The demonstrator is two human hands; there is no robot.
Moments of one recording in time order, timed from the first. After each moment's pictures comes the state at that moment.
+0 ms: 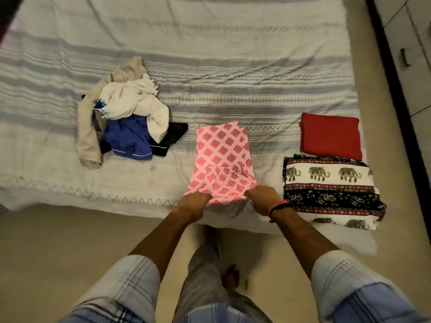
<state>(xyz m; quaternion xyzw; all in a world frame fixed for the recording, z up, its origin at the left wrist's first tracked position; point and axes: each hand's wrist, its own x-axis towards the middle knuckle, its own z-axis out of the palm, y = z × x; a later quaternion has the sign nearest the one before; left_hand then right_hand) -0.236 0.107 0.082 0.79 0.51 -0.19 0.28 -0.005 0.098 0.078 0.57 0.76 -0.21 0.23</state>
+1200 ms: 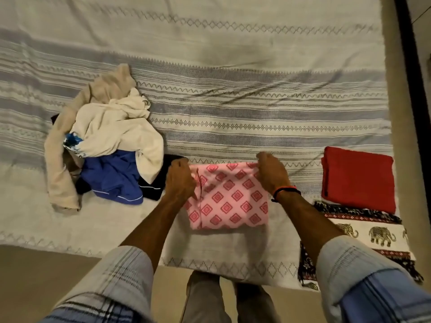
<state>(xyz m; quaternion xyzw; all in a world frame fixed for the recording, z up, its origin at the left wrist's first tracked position) -0.251 0.374 0.034 0.63 0.72 -0.01 0.30 0.008 0.366 0.045 0.74 0.63 -0.25 0.02</state>
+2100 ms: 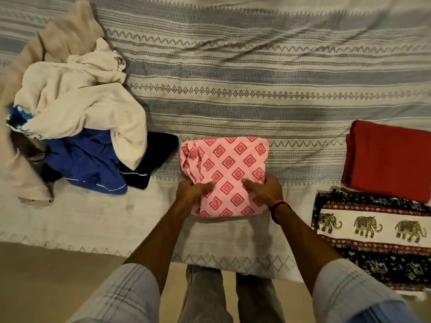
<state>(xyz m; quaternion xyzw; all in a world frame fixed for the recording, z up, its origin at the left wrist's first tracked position) -0.222 0.327 -0.061 0.16 0.74 0.13 0.63 -0.008 0.308 -0.060 0.81 0.24 -0.52 -0.16</state>
